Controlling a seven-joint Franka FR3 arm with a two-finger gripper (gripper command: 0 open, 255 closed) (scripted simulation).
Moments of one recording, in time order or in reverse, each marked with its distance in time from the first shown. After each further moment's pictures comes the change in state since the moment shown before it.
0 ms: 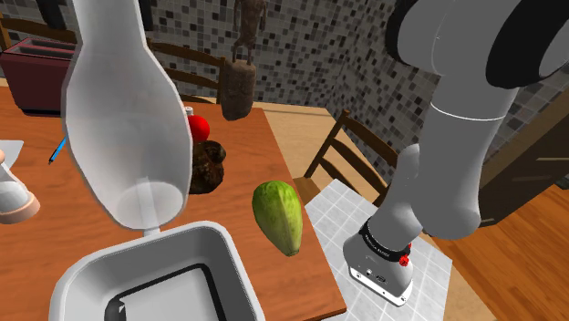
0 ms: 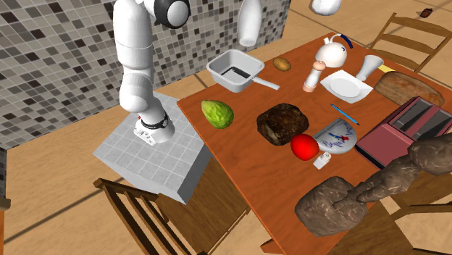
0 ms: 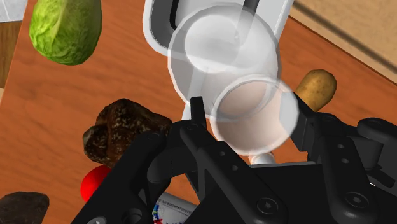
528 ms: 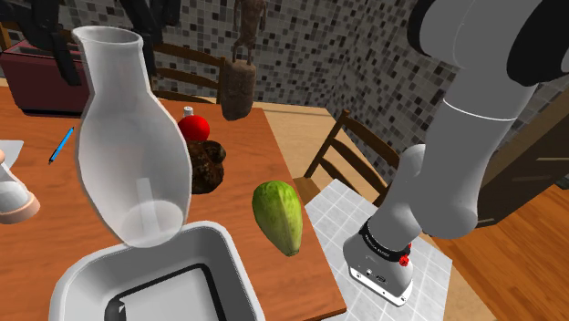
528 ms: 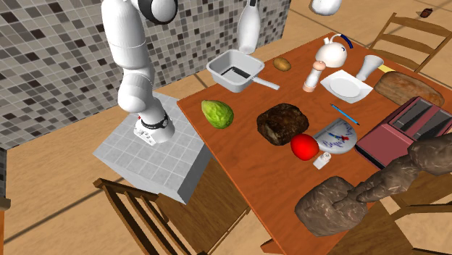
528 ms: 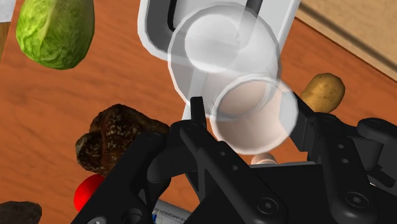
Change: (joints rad) arm -0.069 -0.108 -0.006 -0.261 0.065 0.164 -0.027
